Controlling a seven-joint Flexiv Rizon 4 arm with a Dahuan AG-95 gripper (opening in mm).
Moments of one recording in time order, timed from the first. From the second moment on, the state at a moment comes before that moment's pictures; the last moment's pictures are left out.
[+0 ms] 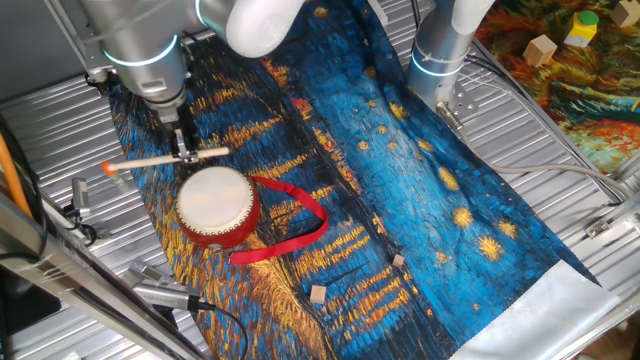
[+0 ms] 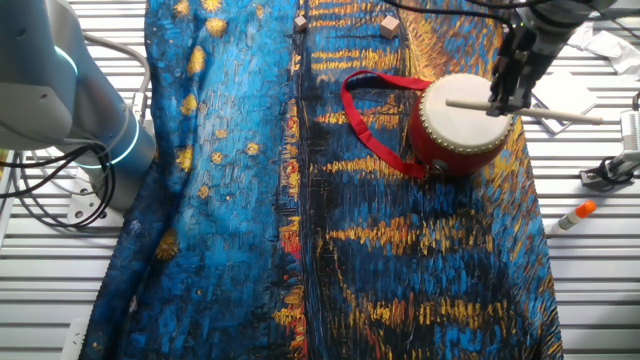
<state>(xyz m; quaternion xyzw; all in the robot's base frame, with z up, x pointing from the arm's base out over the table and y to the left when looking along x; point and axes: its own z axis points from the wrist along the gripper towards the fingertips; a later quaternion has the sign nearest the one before) 0.624 0.025 0.209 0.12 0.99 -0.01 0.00</state>
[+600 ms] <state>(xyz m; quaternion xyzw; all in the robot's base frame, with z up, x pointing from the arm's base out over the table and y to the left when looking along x) 0.626 0.024 0.208 0.12 0.99 -0.03 0.00</state>
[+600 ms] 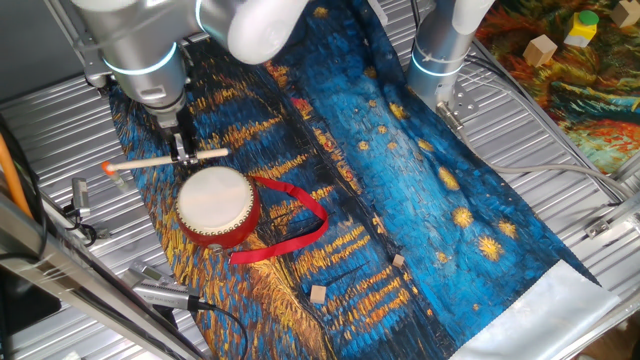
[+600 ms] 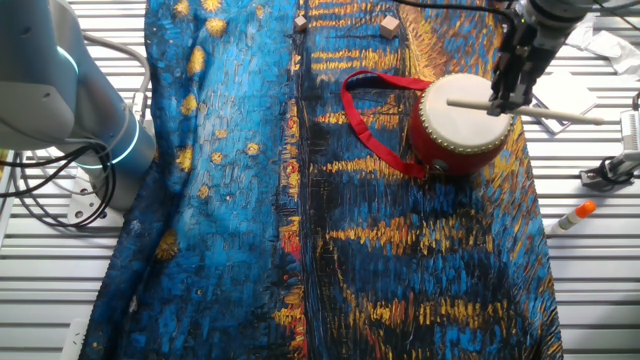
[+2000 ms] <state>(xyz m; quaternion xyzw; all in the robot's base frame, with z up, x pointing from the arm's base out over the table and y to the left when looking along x) 0.626 0.024 0.207 0.07 1.00 -0.03 0.00</state>
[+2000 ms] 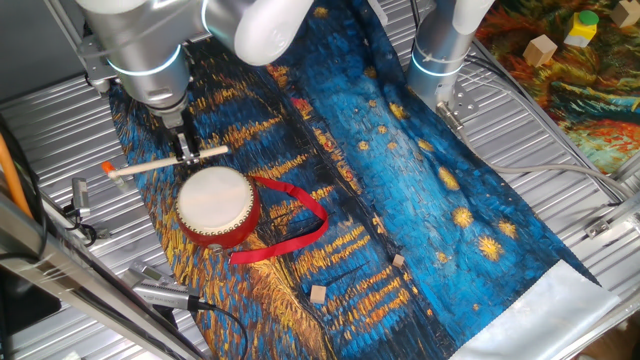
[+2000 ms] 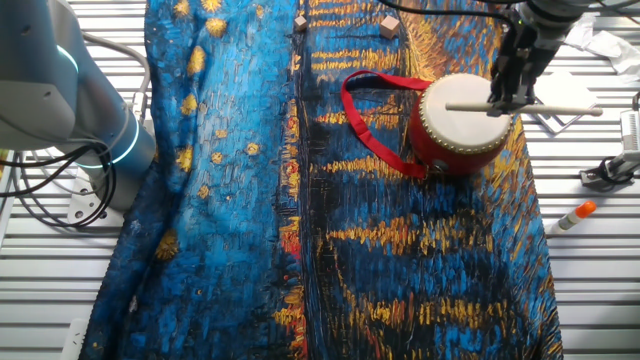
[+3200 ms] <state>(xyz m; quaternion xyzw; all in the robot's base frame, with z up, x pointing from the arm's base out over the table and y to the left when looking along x) 0.623 0.024 0.208 0.07 1.00 -0.02 0.02</state>
